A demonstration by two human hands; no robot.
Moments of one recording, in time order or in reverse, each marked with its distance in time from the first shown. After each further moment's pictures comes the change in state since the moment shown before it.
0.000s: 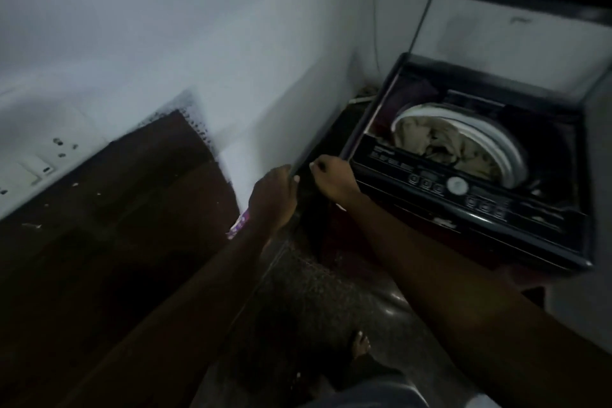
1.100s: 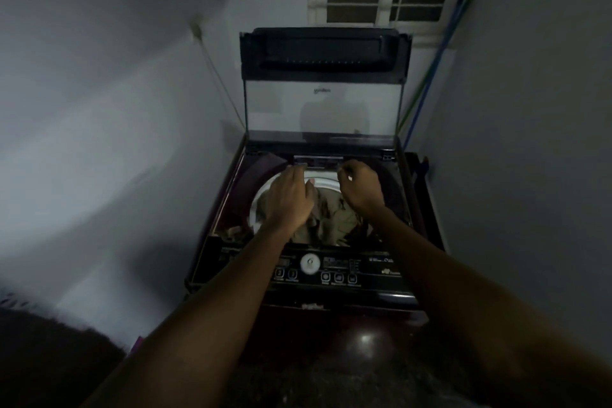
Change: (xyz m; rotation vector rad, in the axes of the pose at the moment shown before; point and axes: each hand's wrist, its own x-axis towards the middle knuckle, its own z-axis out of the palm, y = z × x) left_hand 0.153 0.343 0.125 -0.071 -0.062 0.475; right_hand 0.030 0.211 -0.314 -0.001 0.581 0.191
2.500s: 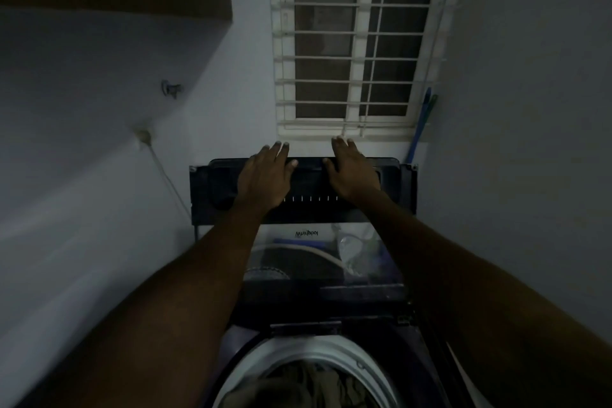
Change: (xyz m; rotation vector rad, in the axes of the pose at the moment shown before) left_hand 0.433 -0.027 -0.022 0.278 0.082 0.262; right_hand 0.387 -0.062 -0.043 -0.443 0.140 -0.258
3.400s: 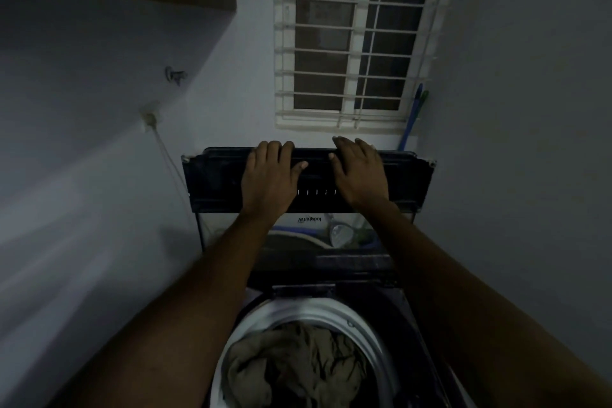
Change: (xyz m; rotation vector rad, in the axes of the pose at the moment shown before) left_hand -0.095 0.029 -0.033 0.150 0.361 0.019; right_hand -0.091 -0.032 -0.030 -0.033 0.177 -0.026
